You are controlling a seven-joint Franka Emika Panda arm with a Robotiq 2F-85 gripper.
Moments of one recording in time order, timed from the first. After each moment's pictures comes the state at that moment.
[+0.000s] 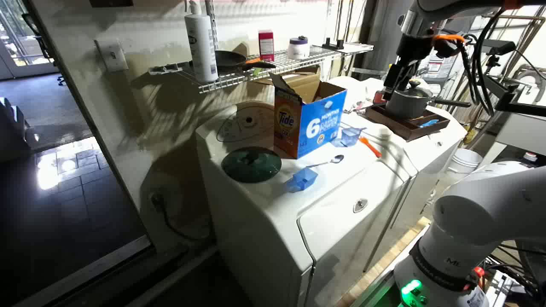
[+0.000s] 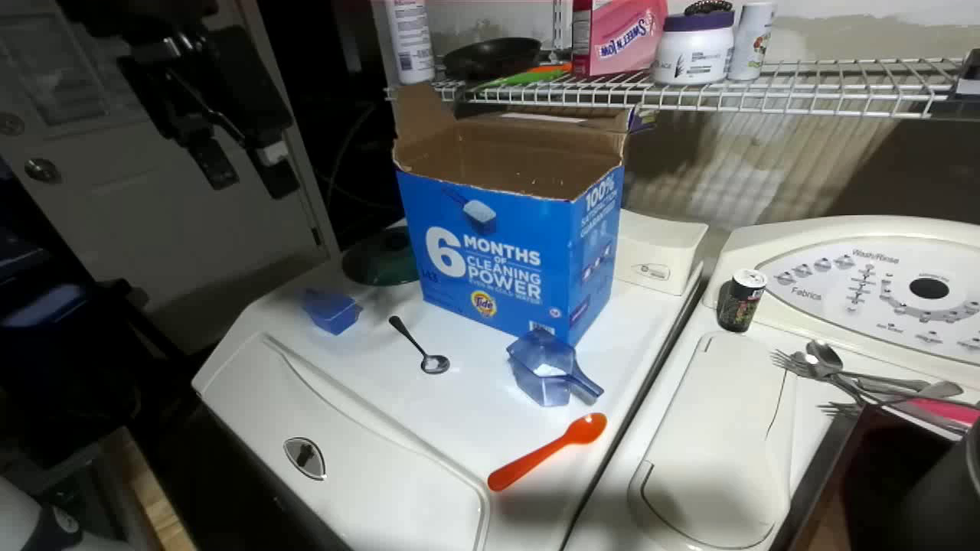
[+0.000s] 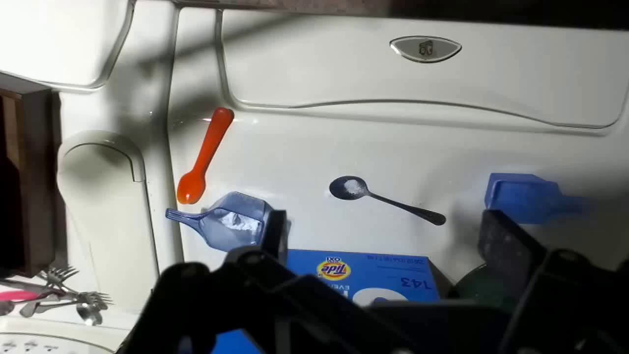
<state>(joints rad) -0.13 -0.78 -0.23 -2.39 -0.23 1.76 -0.35</state>
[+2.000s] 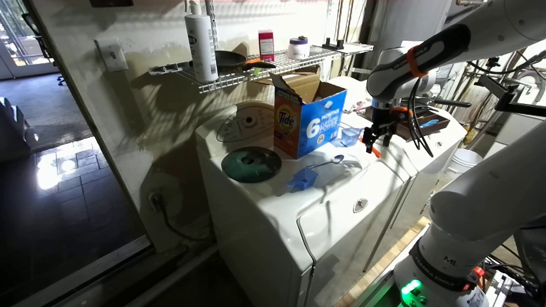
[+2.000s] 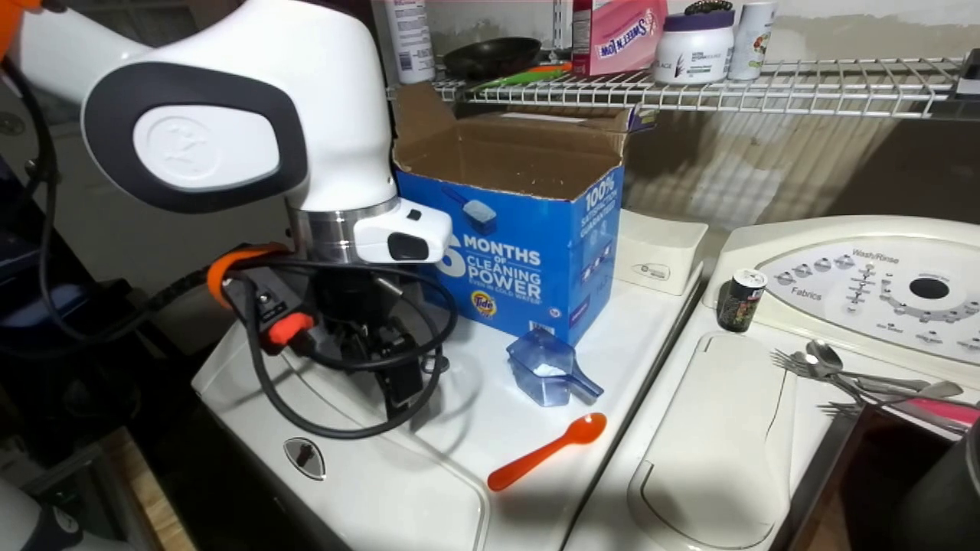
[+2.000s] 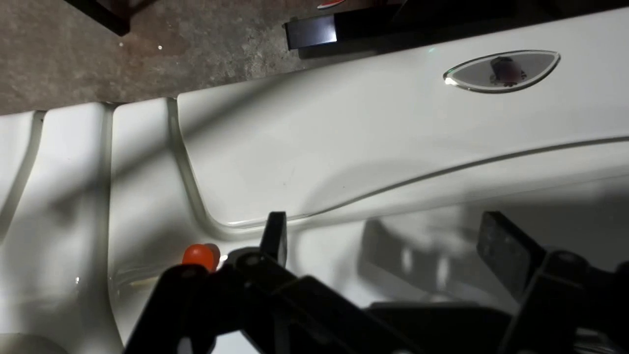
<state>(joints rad) -0.22 -0.29 -0.32 -2.56 -0.22 2.17 -0.24</state>
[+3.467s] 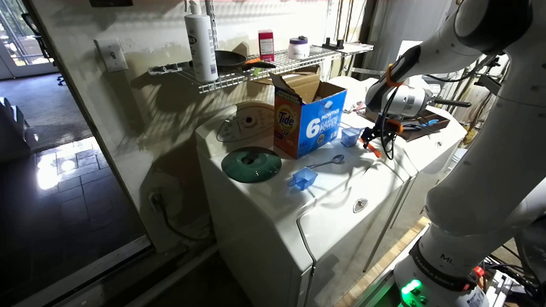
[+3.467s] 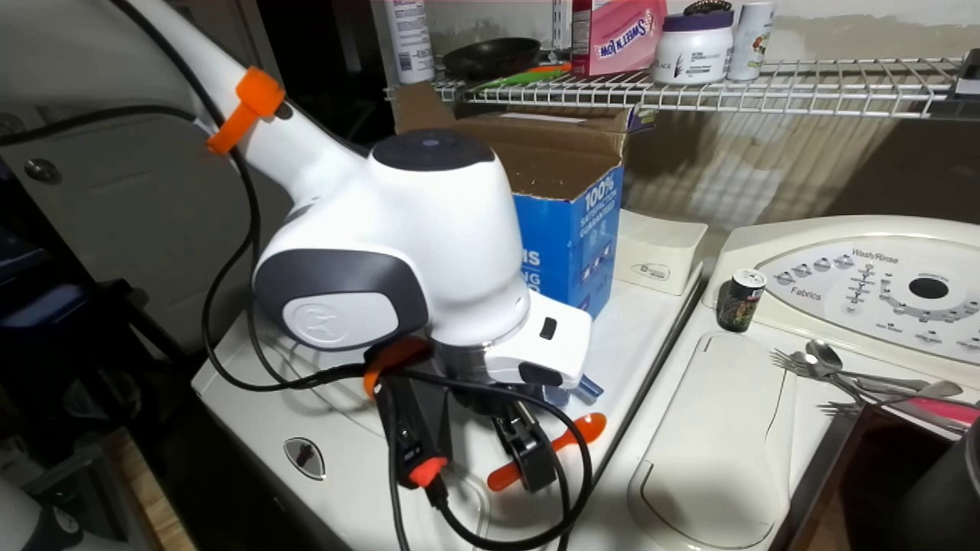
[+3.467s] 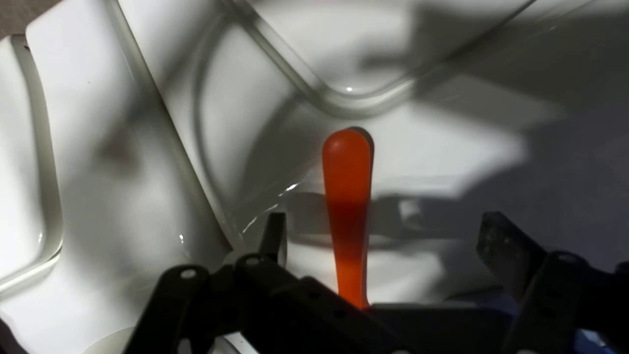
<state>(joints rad) -0.34 0.12 -0.37 -2.40 0.15 2.63 -0.36</state>
